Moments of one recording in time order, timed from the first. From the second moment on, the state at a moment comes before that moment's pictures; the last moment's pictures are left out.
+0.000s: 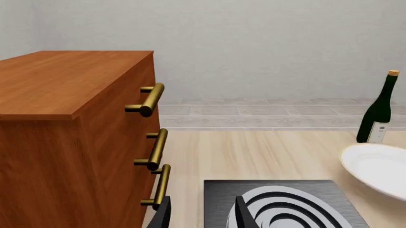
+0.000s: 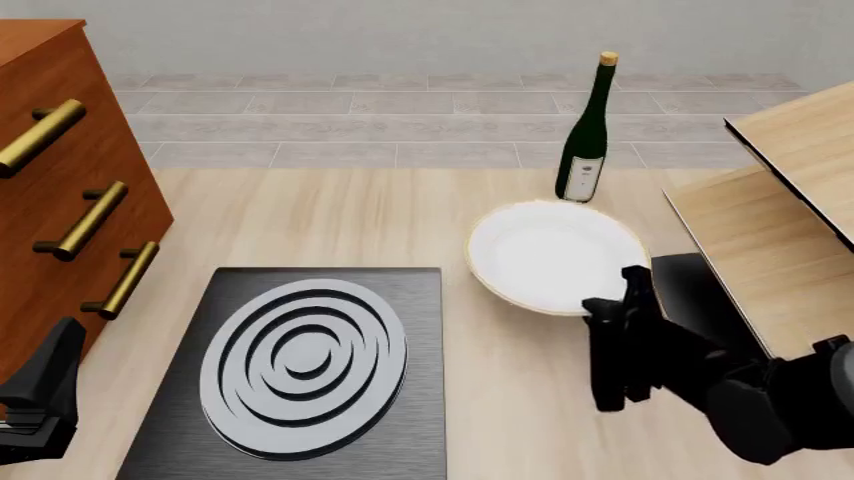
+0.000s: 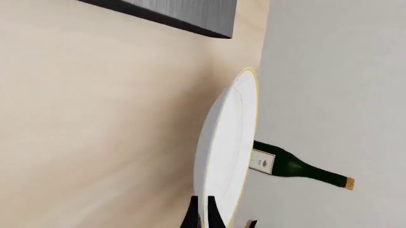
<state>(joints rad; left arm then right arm) 0.00 0.00 0.00 0.00 0.00 0.30 1.60 -0.30 -0.71 -1.53</state>
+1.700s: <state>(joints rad) 0.00 0.00 0.00 0.00 0.00 0.55 1.51 -0.75 -0.35 -1.53</state>
